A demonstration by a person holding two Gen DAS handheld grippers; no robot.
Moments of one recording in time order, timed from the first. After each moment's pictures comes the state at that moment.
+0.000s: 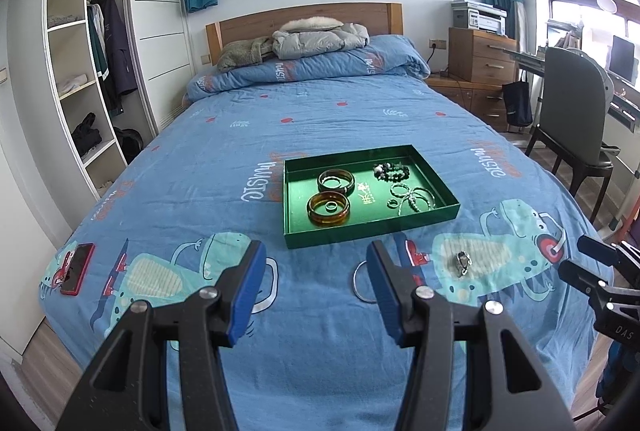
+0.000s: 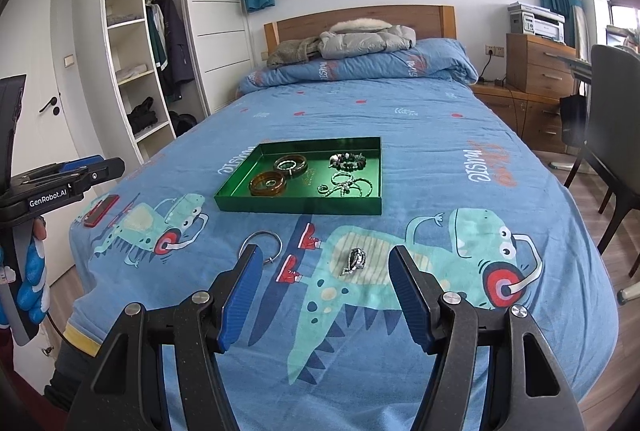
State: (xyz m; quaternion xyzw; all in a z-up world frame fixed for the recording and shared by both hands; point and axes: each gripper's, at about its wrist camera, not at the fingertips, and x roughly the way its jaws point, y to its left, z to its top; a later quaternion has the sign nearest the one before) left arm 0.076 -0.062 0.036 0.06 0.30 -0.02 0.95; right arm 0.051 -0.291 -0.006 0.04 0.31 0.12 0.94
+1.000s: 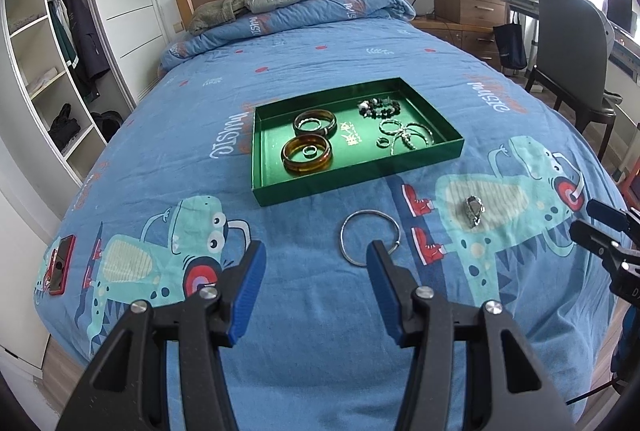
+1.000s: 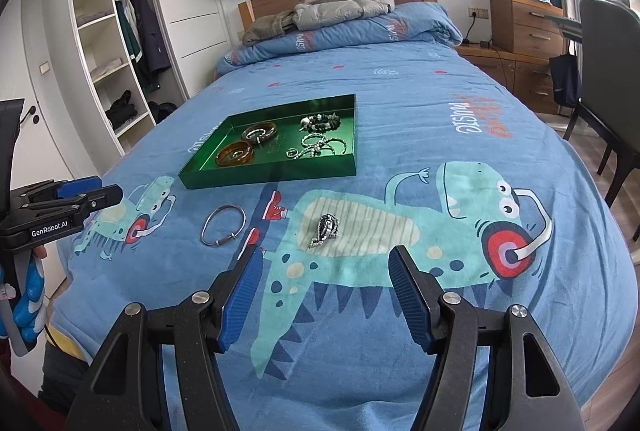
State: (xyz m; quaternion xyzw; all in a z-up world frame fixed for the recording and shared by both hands) left arm 0.114 -0.086 -0.027 0.10 0.39 -0.04 0.92; right arm 0.080 -0.314 -0.055 0.07 0.36 0.09 0.93
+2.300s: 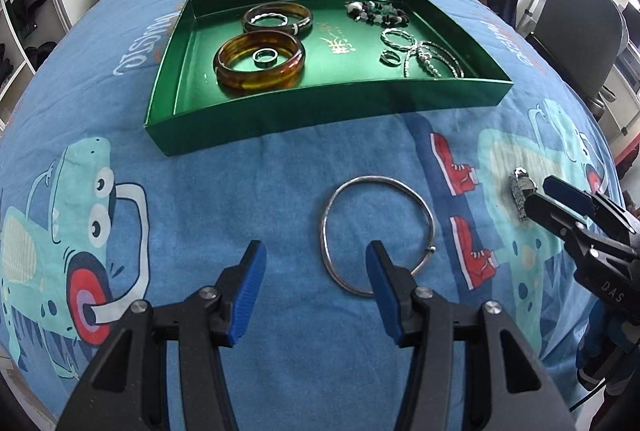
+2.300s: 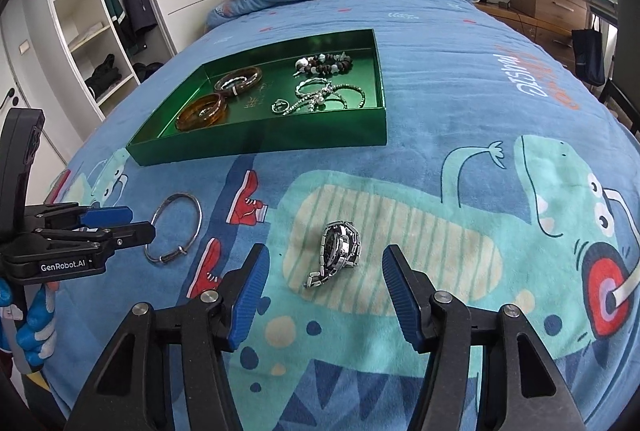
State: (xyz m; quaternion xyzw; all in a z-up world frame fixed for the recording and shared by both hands) left arm 0.226 -0.078 -0.141 0.04 0.52 -0.11 0.84; right arm 0.190 -0.272 -0.131 0.05 0.44 0.10 0.89
